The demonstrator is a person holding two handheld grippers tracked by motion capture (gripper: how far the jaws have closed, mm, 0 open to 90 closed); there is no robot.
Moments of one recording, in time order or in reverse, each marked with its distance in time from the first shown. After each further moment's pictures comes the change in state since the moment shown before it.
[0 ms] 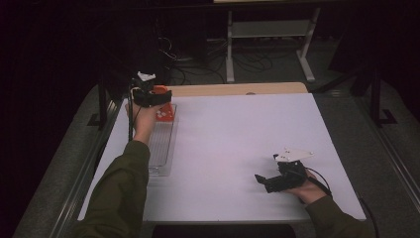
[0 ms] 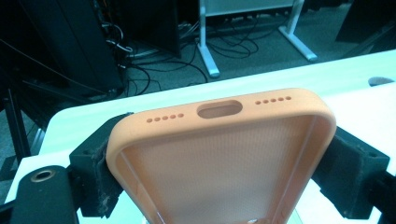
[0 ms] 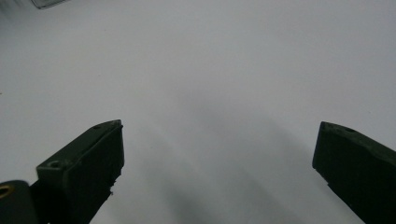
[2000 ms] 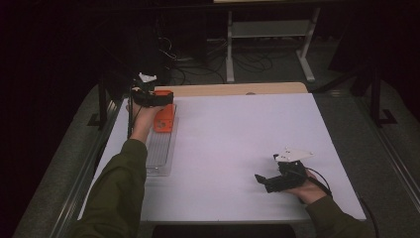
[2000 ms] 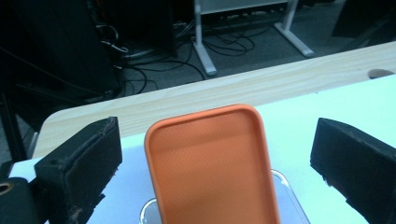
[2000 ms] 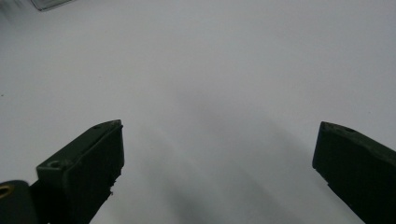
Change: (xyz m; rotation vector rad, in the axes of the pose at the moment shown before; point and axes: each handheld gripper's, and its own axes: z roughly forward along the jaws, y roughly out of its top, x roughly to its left) left arm 0.003 -0.003 0.004 0.012 -0.031 0.040; right arm 0.000 0.000 0.000 -0.004 -0.003 -0.001
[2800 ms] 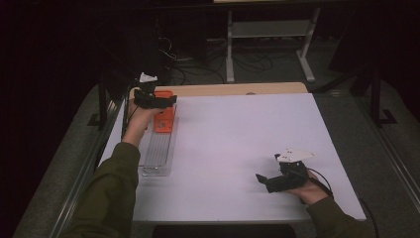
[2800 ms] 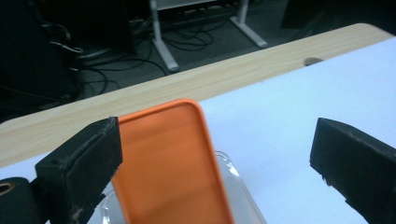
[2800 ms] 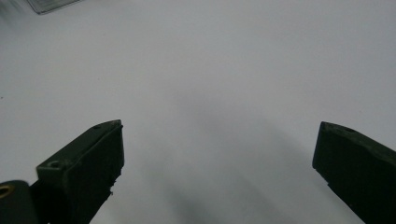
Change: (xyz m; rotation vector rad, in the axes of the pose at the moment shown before) left arm -0.005 0.004 -0.022 0.013 -0.192 0.025; right arm 0.000 0.000 -0.004 -0.004 -0.008 0.015
